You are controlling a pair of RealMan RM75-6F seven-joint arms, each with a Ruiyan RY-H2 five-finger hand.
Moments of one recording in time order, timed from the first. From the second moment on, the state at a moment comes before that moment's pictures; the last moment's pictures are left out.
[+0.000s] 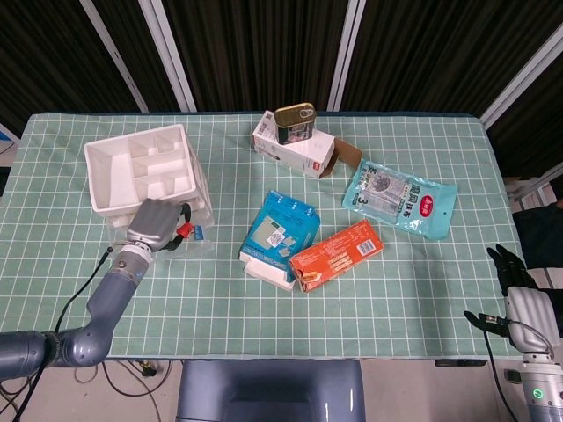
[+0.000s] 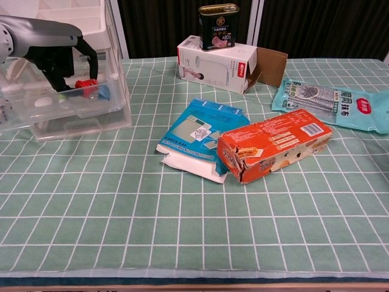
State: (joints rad) left arm -0.96 -1.23 -0.12 -1.82 0.57 1.03 0.67; right arm 0.07 -1.12 0.10 -1.69 -1.42 1.45 0.06
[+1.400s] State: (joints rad) left arm -0.61 -0.98 0.12 -2.16 1.32 1.11 0.52; right arm 0.07 -1.12 0.10 -1.70 -1.43 1.46 0.04
